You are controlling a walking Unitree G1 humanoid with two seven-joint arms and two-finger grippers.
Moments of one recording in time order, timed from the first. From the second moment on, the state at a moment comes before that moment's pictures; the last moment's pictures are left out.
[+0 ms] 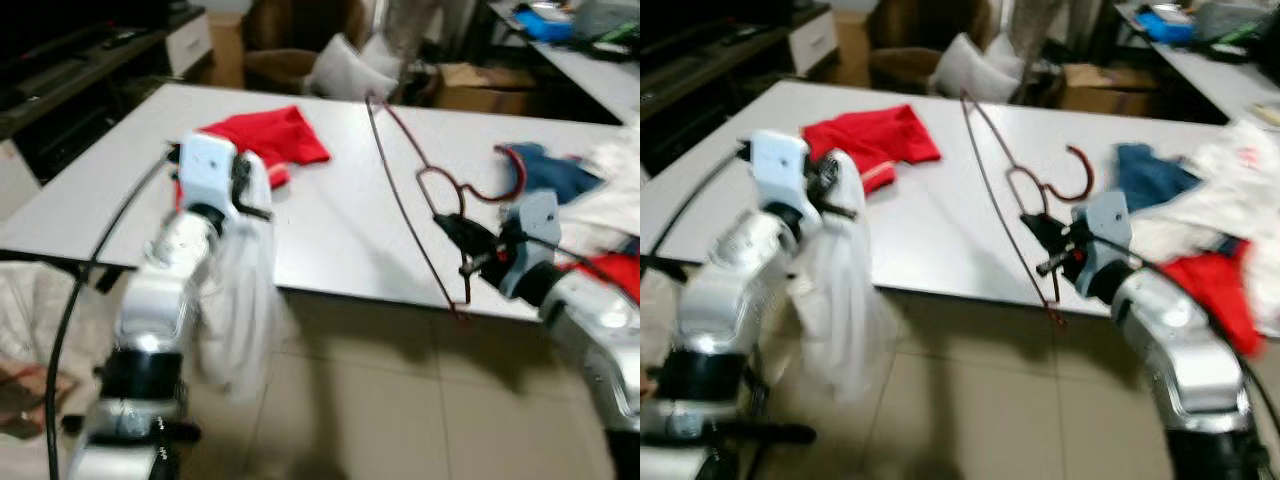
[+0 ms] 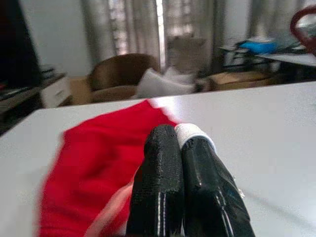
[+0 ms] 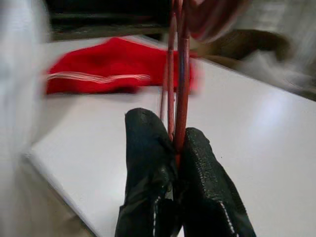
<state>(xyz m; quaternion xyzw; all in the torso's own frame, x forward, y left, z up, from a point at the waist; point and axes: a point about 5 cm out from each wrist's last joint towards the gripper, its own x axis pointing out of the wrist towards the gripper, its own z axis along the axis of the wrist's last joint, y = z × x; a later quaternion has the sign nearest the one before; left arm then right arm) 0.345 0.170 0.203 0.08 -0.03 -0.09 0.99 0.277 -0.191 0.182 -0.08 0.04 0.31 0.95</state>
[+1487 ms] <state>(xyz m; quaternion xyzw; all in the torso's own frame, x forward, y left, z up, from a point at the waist) 0.355 0.094 0.322 0.00 -0.14 -0.40 0.90 0.267 -0.162 0.194 -0.14 0.14 0.58 0.79</state>
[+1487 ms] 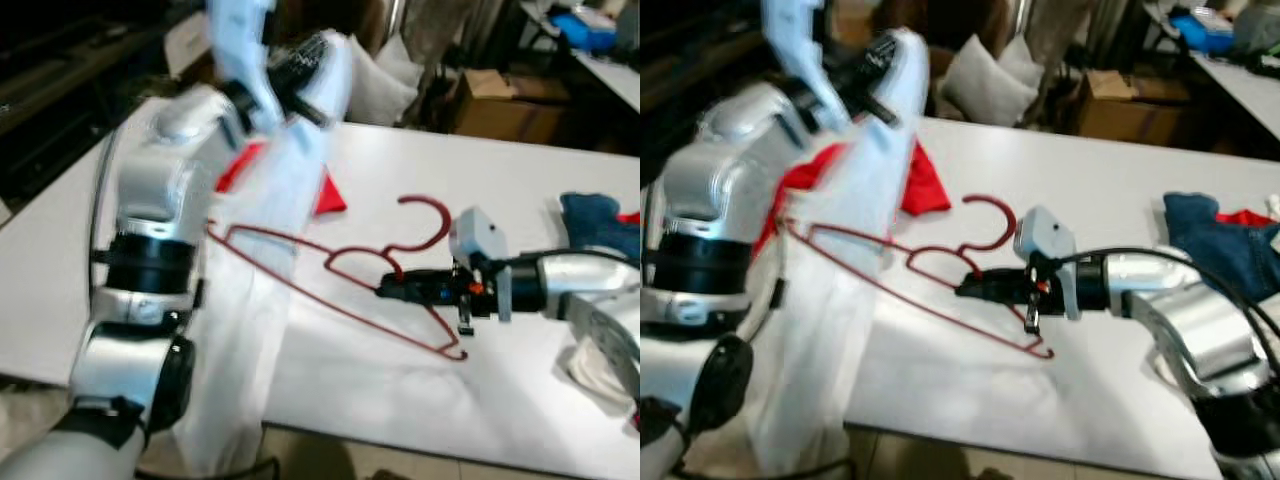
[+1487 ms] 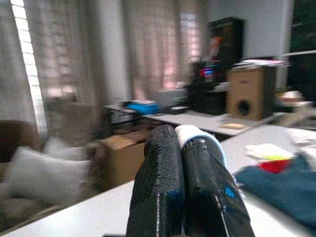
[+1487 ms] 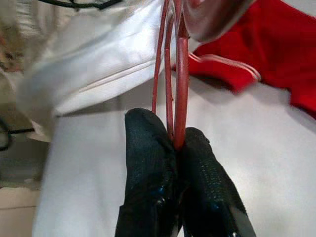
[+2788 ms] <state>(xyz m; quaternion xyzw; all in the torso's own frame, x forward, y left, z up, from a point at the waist) 0.358 0.101 0.290 -0.06 -0.11 -0.33 0.94 0.347 -0.177 0.203 -0.17 -0.02 0.39 0.91</state>
